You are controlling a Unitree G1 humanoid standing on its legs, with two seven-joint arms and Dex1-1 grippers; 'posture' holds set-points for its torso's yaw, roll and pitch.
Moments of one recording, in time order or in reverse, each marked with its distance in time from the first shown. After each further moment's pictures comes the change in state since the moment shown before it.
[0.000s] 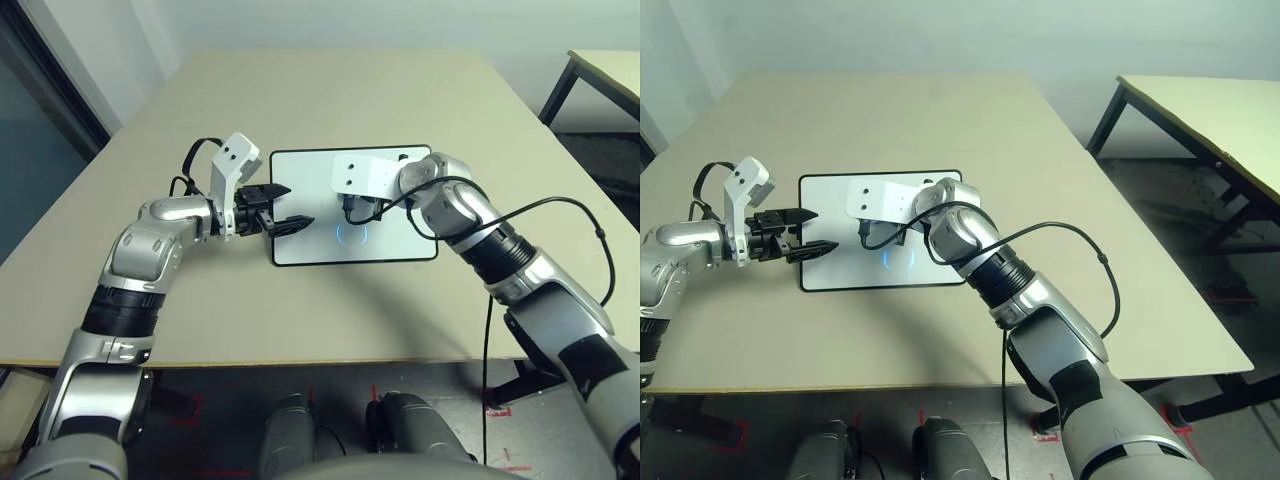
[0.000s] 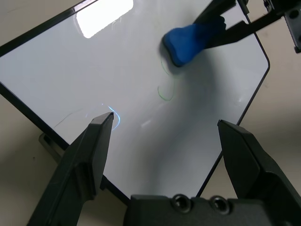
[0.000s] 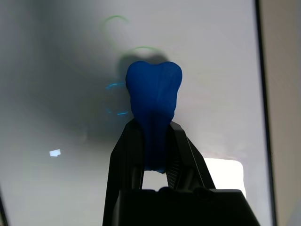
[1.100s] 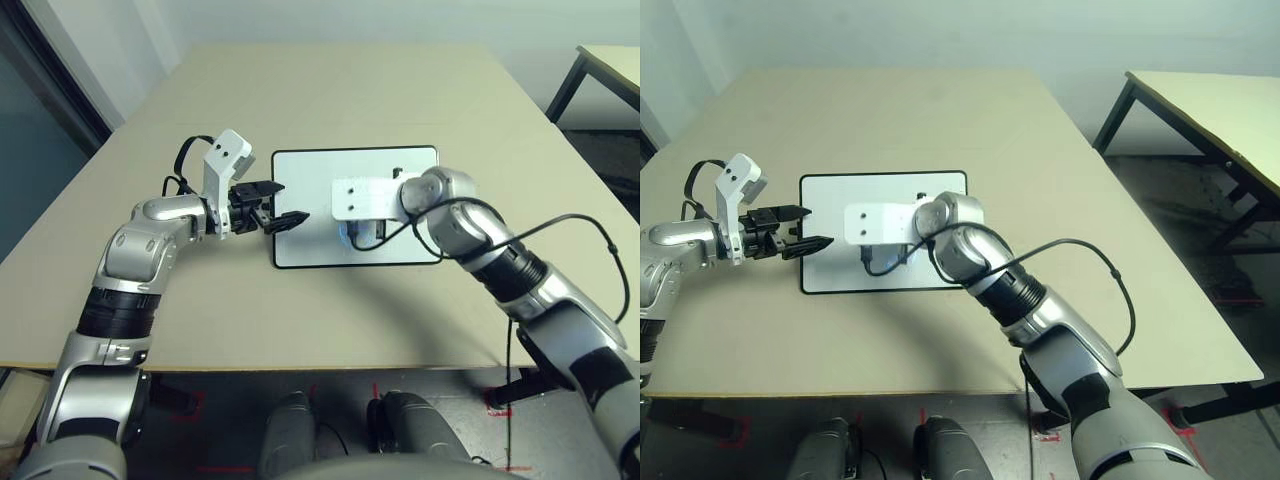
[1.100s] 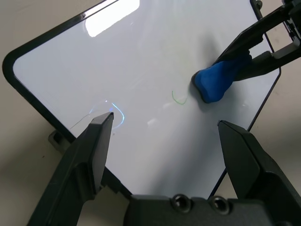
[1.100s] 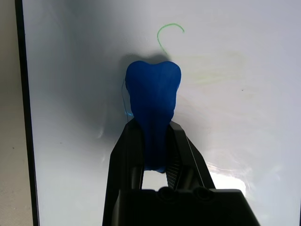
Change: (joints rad) left arm -0.005 -0.003 0.019 0.003 -0.002 0.010 0.017; right arm -0.031 0.007 0.033 0.010 -0.033 -0.041 0.071
